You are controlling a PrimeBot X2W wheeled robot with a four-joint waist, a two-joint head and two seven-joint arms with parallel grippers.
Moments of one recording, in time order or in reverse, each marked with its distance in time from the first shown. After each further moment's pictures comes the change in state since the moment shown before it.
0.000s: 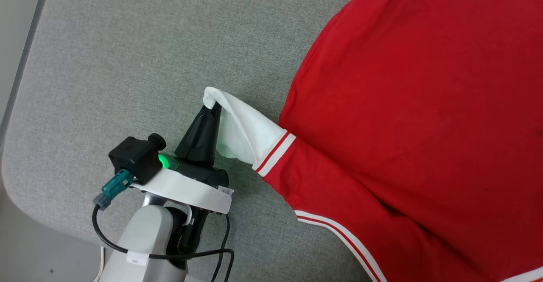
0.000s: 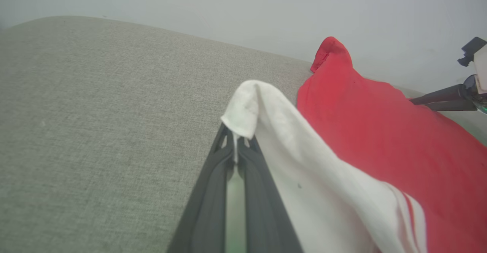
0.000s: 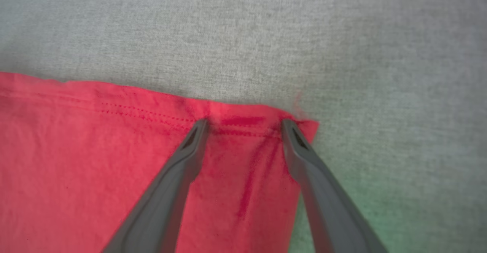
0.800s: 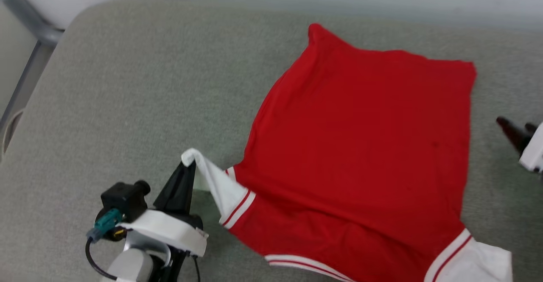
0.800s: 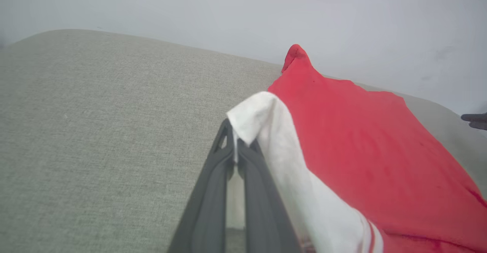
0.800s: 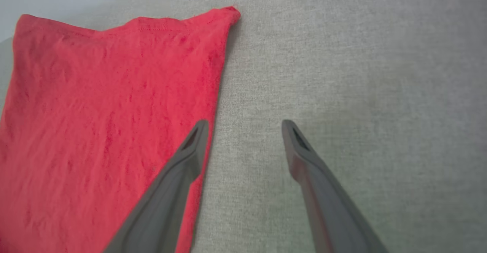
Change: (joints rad) left arm 0.159 0.142 -0.069 0.063 -0.100 0.094 0.001; right arm 0.483 0.063 0.026 -0.188 0.212 0.000 -0.320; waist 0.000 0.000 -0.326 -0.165
